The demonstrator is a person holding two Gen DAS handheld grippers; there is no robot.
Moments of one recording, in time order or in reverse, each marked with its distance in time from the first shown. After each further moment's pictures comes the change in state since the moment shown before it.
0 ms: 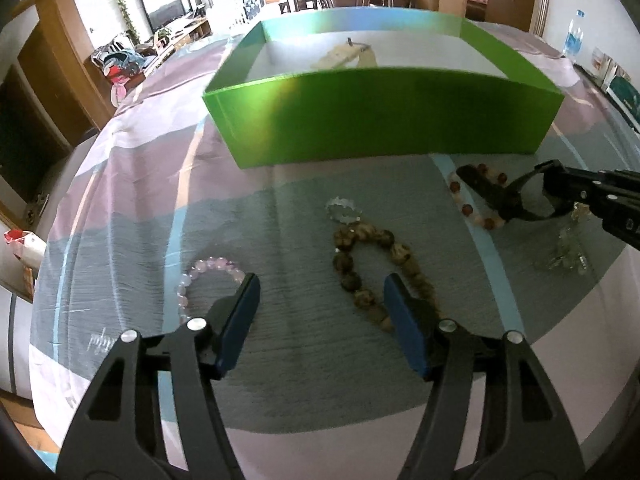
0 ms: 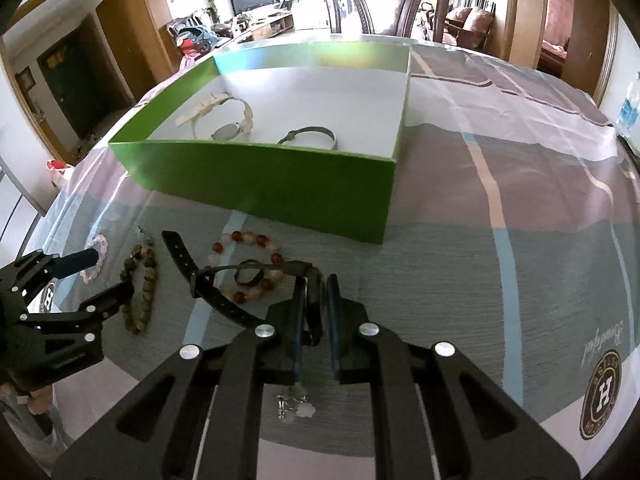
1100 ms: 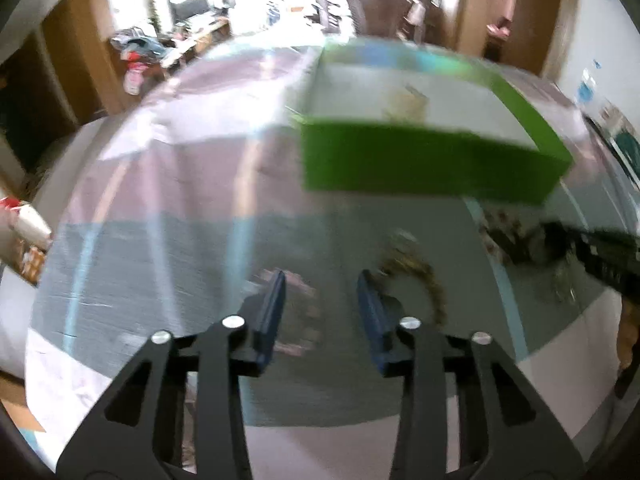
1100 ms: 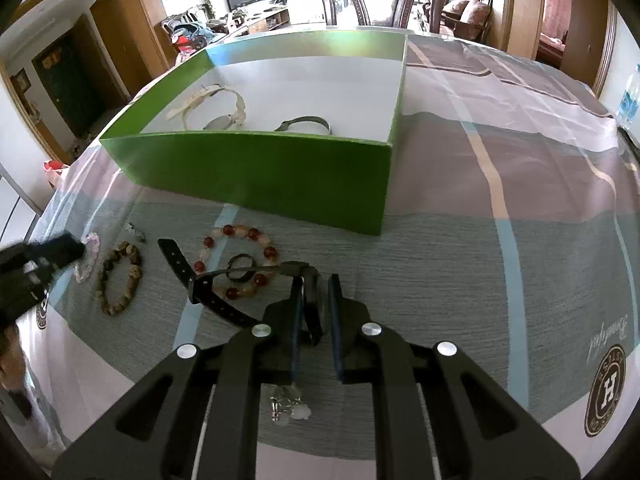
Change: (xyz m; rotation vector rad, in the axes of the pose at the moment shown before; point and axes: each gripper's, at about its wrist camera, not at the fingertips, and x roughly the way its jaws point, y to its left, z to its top) left arm -0.029 0.065 0.005 -0.145 -0.080 -0.004; right arm 0.006 -0.004 -0.001 0.016 0.018 -0.008
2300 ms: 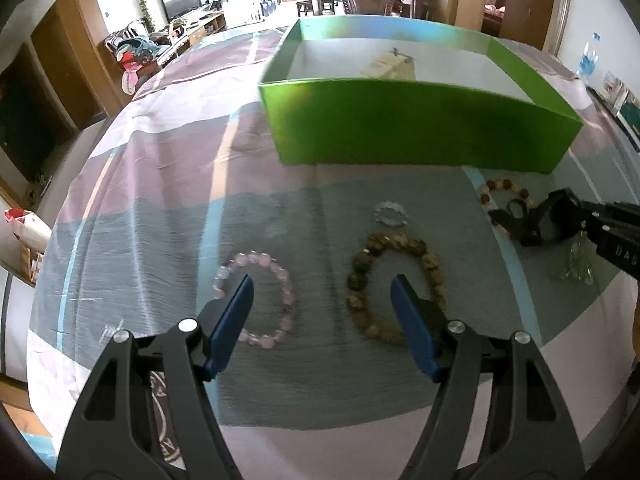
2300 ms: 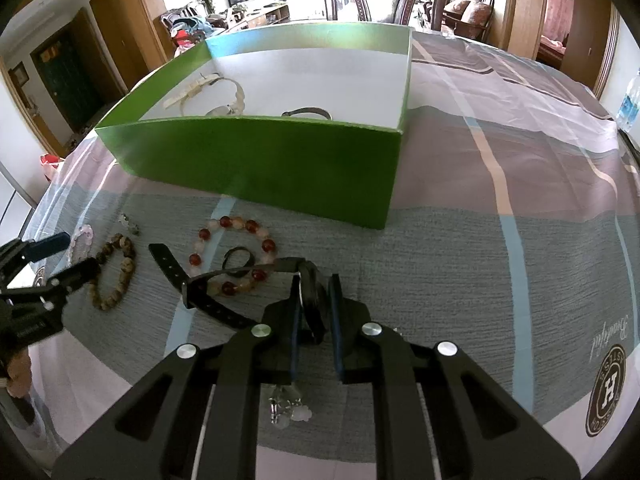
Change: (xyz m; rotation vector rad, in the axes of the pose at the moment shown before) left arm 0.024 -0.035 -0.015 0.078 0.066 0.013; right arm 0.002 0.004 -0.004 -0.012 0.010 -0.014
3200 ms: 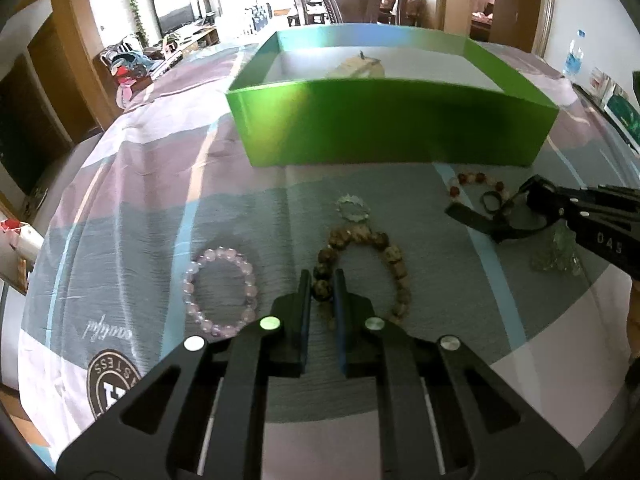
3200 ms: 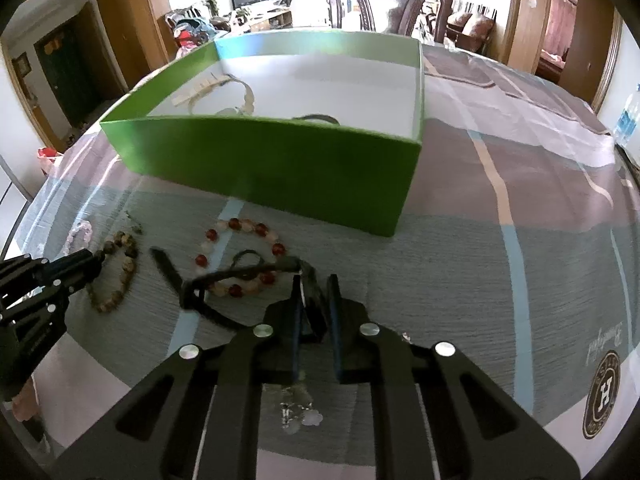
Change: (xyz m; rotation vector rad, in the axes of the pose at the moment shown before) left arm -0.007 -0.016 -0.010 0.016 -0.062 -0.021; right arm -0.005 0.013 -0.002 -0.040 -0.046 -0.024
